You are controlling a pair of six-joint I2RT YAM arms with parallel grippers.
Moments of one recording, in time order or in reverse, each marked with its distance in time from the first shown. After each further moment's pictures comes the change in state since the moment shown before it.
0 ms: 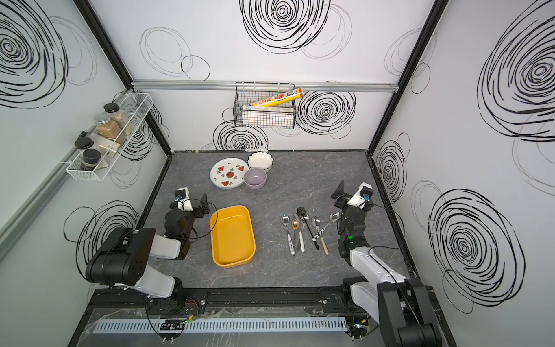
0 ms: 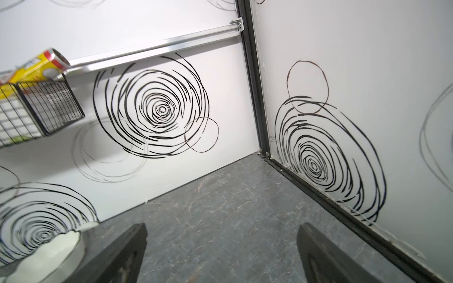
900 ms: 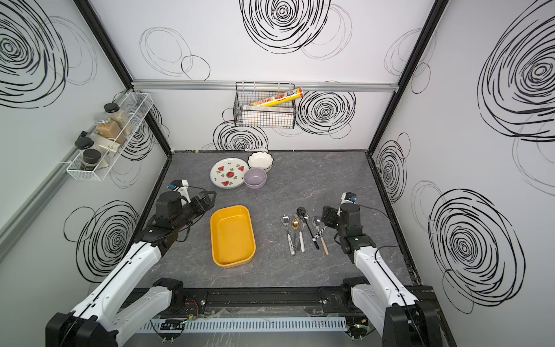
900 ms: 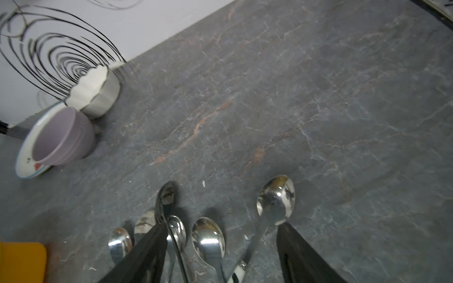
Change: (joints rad) left arm -0.176 -0.629 0.449 -1.429 0.277 -0.595; right arm 0.000 -0.053 0.128 -0.880 -0.394 0.146
